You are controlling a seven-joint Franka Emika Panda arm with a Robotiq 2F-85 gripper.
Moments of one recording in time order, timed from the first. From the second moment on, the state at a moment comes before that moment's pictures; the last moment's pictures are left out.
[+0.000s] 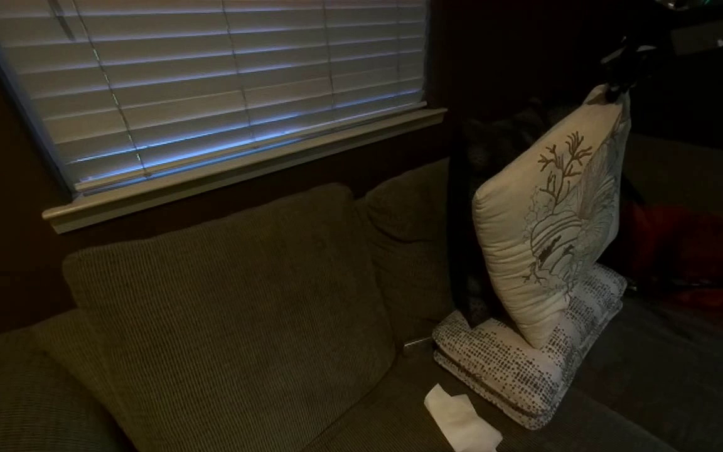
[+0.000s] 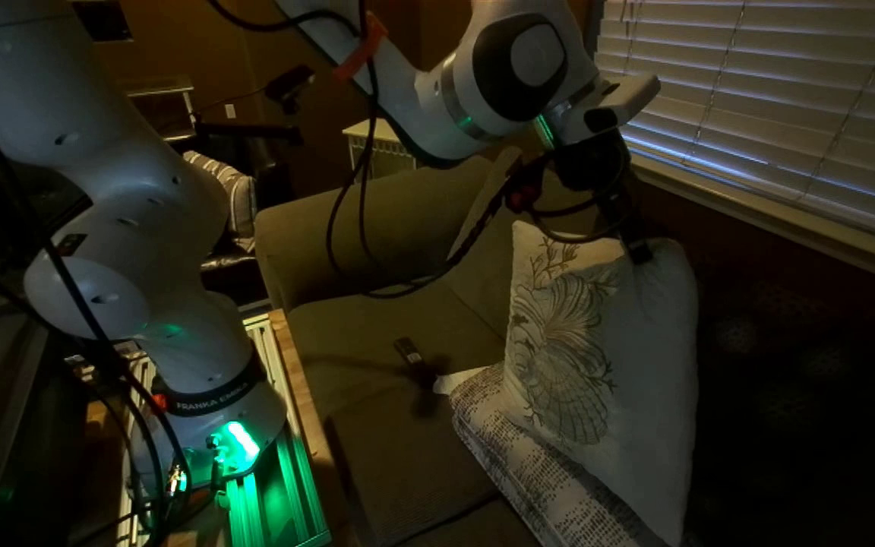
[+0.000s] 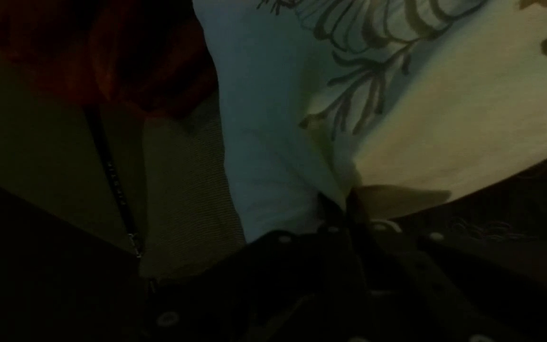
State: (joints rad) arm -0.41 -0.19 0.04 -2.46 -0.80 2.76 0.91
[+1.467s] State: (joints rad) arm -0.46 0.15 0.04 -2.24 -0.97 2.83 1.12
